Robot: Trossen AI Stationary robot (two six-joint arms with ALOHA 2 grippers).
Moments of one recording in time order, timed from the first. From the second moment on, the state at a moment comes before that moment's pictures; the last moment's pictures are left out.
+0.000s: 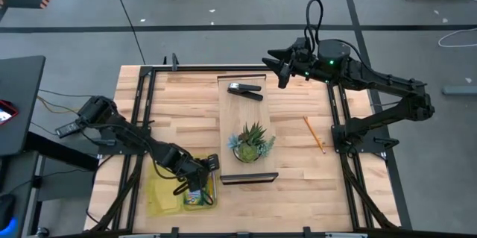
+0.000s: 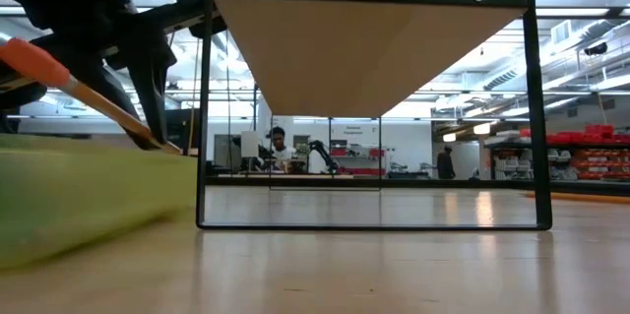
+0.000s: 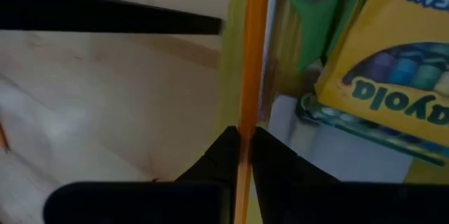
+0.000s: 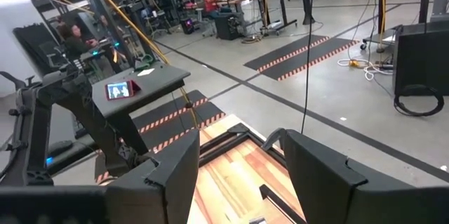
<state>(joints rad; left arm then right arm) -0.51 1.58 0.89 -0.37 -0.27 0.91 -0.23 1.18 1.33 -0.24 0.21 0.30</state>
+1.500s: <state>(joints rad) -0.50 1.56 0.89 -0.40 -0.22 0.82 -0.23 1.18 1.33 -0.37 0.19 0.28</state>
